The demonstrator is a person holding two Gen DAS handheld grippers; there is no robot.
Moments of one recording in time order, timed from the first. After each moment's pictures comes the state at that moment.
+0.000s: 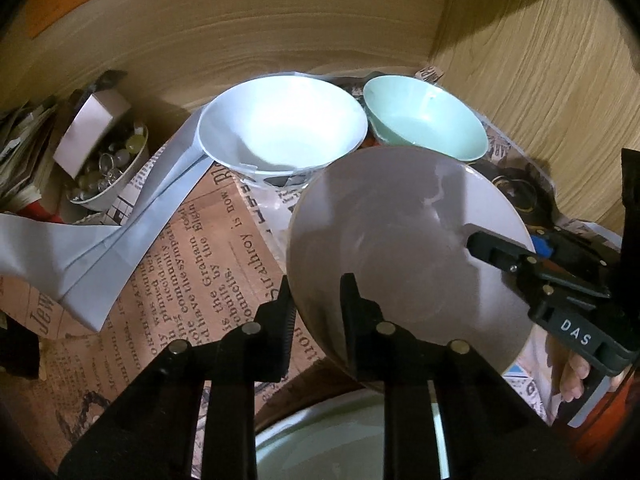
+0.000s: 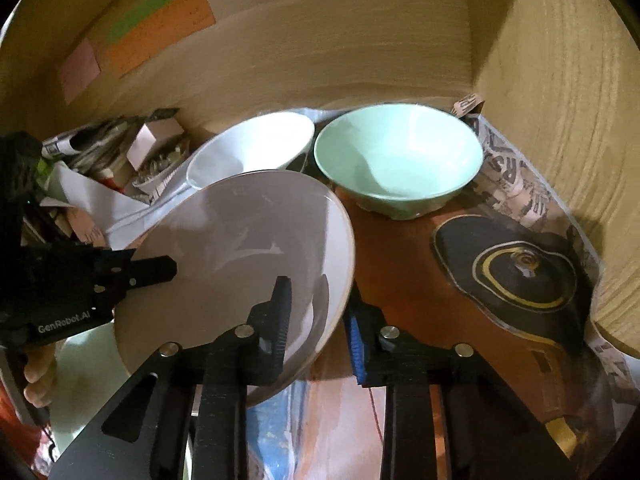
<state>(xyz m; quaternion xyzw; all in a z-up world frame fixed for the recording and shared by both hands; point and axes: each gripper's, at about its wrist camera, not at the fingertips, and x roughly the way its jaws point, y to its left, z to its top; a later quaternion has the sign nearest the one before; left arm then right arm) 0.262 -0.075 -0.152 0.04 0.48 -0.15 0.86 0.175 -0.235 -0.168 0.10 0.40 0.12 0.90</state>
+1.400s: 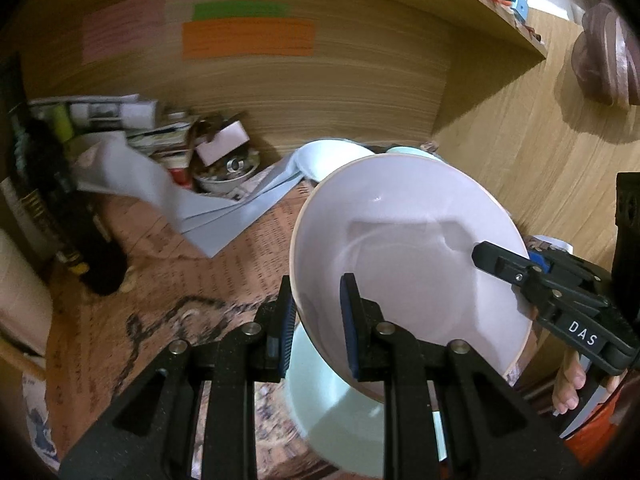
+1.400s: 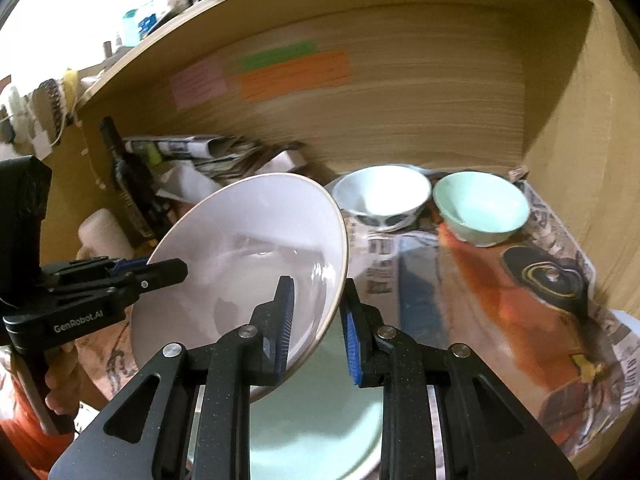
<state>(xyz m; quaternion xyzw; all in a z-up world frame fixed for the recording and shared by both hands) 0.111 0.024 -0.084 -0.02 0.37 -0.11 0.92 0.077 -0.147 -0.099 0.08 0.32 0.19 0.92</state>
